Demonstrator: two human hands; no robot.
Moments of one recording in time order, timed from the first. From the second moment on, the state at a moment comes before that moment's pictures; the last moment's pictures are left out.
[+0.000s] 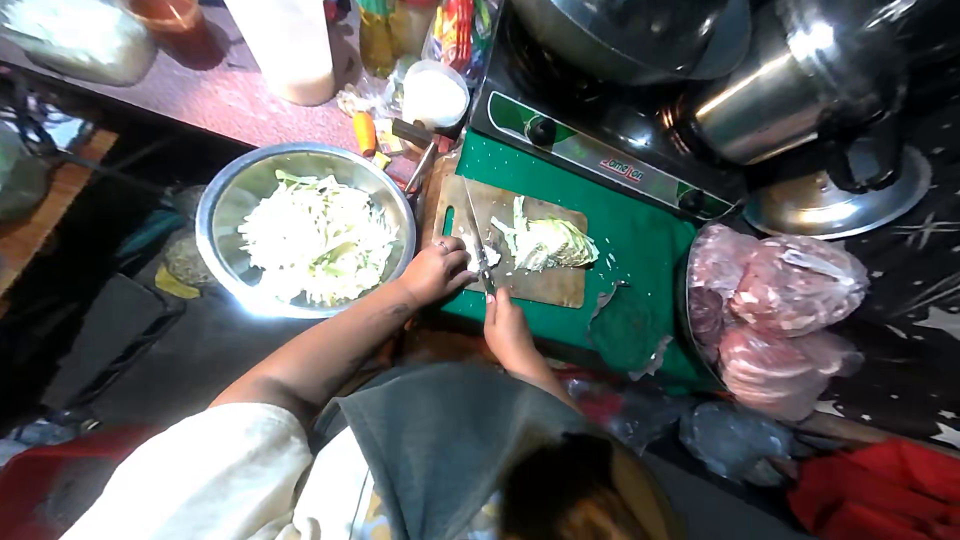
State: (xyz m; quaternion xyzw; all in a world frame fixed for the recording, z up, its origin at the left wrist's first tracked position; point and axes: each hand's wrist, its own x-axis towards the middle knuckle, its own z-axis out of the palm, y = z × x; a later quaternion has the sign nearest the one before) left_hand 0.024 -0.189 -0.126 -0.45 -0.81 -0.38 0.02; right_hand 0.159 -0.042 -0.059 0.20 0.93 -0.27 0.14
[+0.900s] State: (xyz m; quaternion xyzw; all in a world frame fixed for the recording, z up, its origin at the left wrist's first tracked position) left_hand 0.017 -0.168 -0.098 -0.37 -0.86 -0.34 -0.09; right_hand 0.140 0.002 -0.056 0.24 0.90 -0.34 0.12
